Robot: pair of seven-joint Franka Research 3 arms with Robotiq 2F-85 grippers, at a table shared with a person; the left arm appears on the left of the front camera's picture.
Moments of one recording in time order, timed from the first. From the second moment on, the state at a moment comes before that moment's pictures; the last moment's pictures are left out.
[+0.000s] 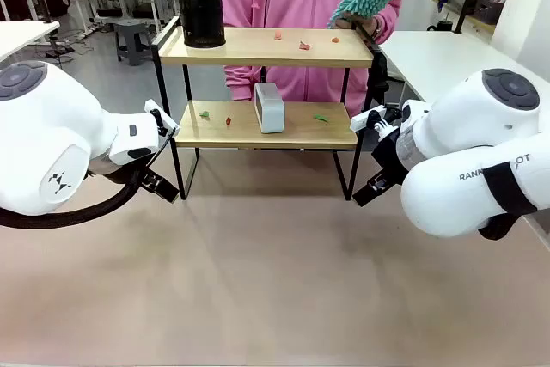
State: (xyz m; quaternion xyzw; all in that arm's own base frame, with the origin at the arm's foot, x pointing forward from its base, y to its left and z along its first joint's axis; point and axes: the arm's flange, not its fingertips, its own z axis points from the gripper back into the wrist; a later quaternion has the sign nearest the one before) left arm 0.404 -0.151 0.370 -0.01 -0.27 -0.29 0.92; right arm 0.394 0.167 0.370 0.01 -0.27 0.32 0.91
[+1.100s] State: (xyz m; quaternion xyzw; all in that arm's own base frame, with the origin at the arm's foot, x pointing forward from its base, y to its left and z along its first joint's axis) left arm 0.404 -0.150 0.370 -0.01 -0.27 -0.29 0.92; right arm 0.394 0.167 0.370 0.01 -0.27 0.32 0.91
